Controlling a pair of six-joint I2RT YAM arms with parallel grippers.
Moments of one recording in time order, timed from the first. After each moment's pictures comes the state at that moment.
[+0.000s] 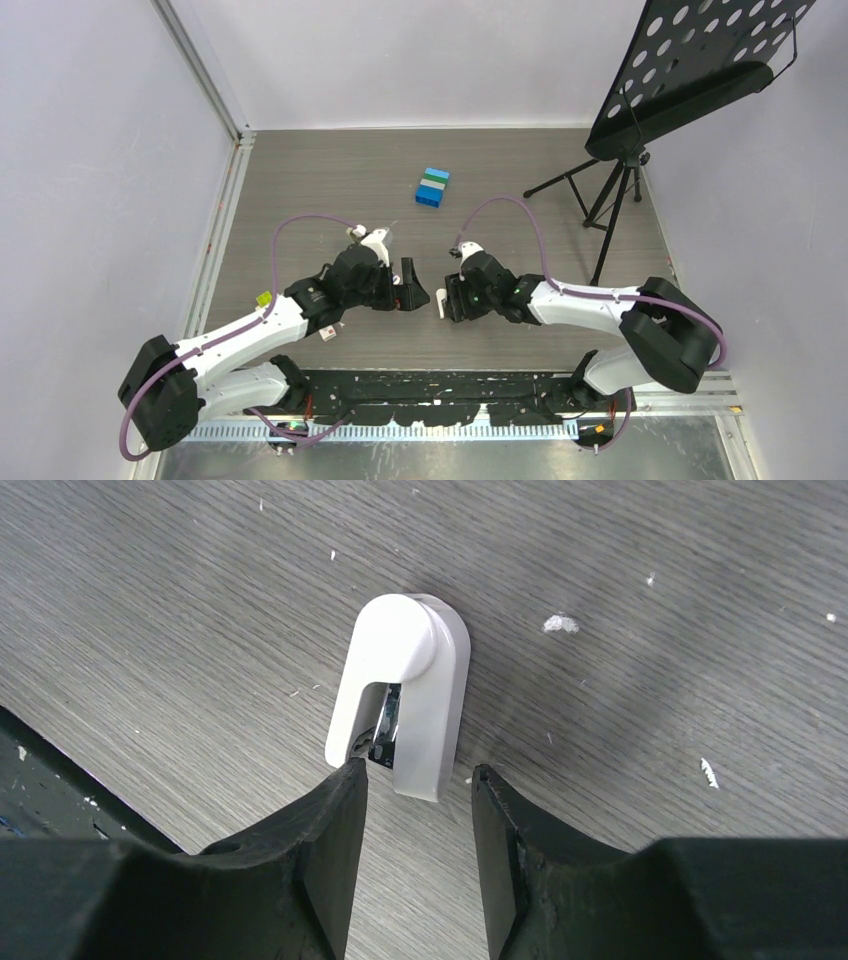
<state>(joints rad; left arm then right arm) -0.80 1.05 0.60 -0.19 0.09 -0.72 0.88 1.40 0.61 -0.06 -0.02 0.51</state>
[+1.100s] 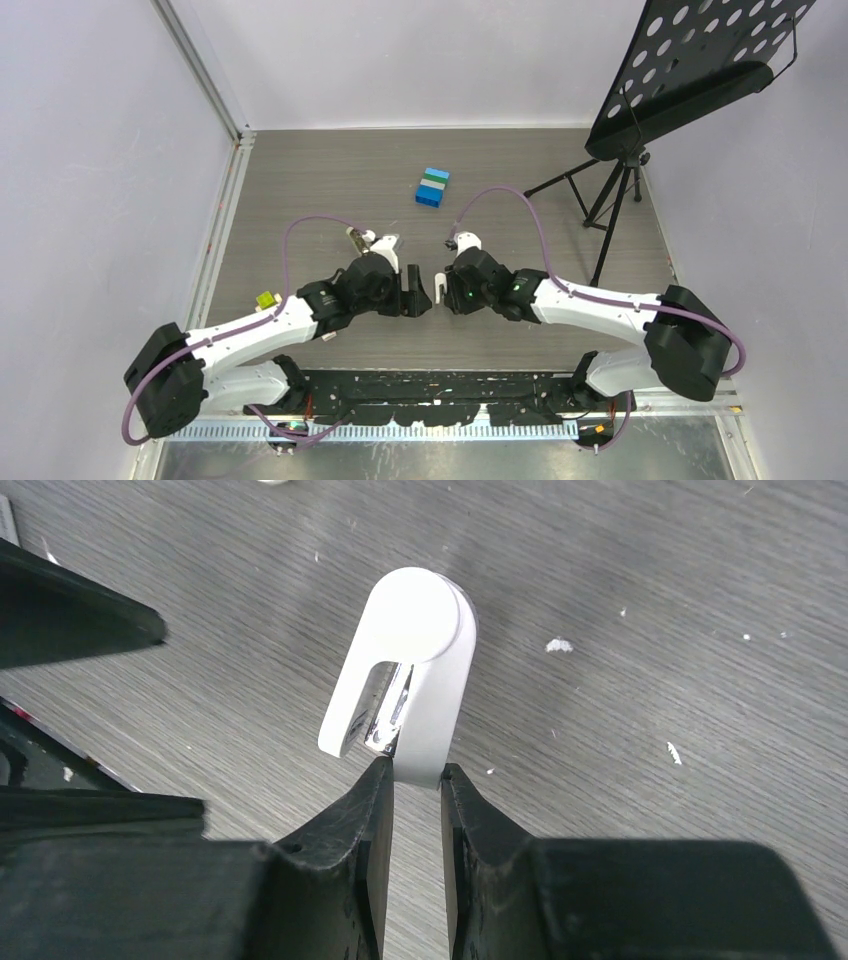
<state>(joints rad) -0.87 1.09 0.60 -0.18 -0.01 -0.73 0.95 1.34 0.71 -0.21 0.11 0.53</state>
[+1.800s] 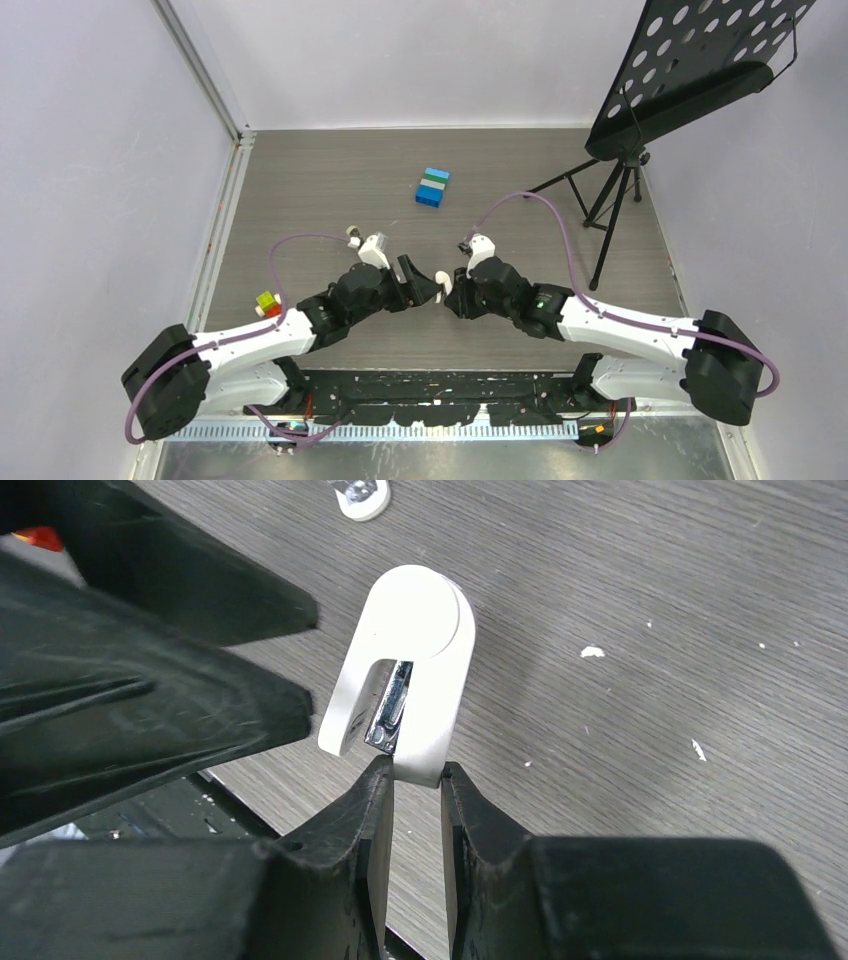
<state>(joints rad) -0.90 1.07 0.44 0.20 -0.09 -0.98 0.98 1.16 0.62 -0.13 0.13 0.57</state>
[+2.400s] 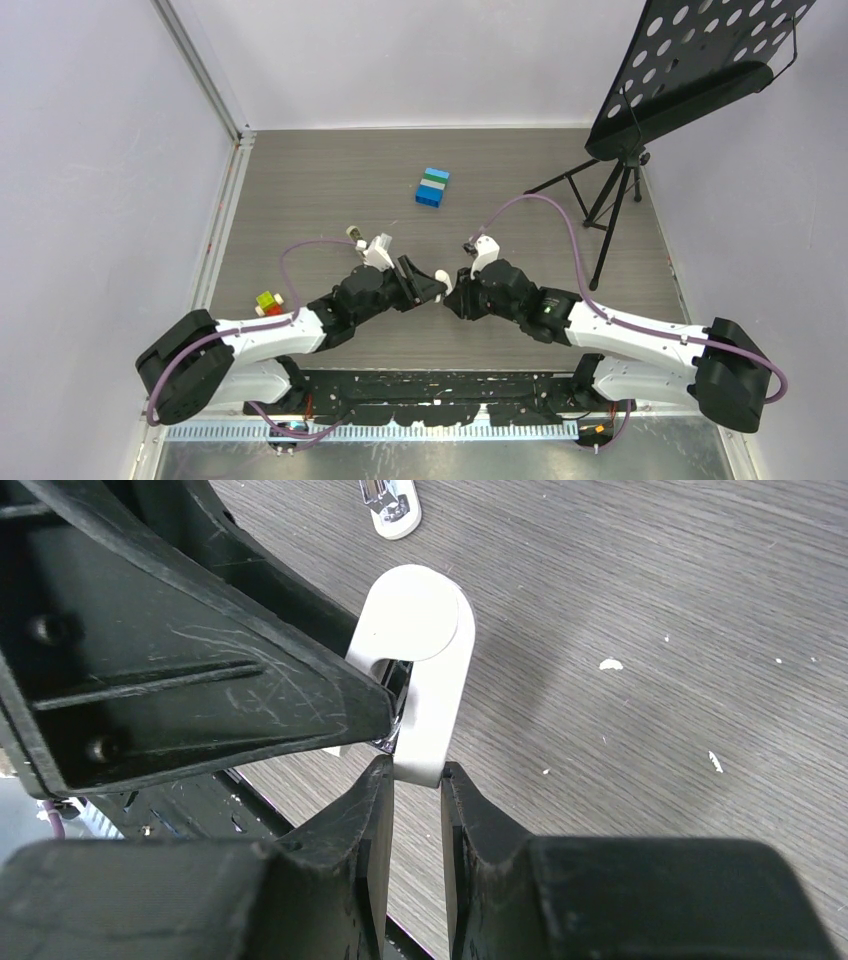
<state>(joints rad) -0.90 1.21 0.39 0.50 -0.01 -1.13 0.99 1.08 0.57 -0.07 0.11 0.58</state>
